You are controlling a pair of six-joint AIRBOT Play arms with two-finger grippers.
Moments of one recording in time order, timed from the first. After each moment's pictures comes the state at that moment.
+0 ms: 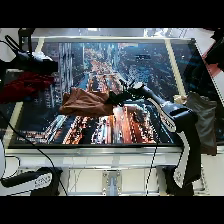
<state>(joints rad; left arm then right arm) -0.04 -1.31 1.62 1.39 -1.22 -1.43 0.34 -2.07 1.60 -0.44 1.07 1.36</state>
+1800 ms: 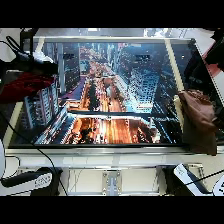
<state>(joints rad) -0.04 -1.31 1.61 1.38 -1.26 -1.41 -0.83 -0.98 1.03 -1.39 1.49 1.44</state>
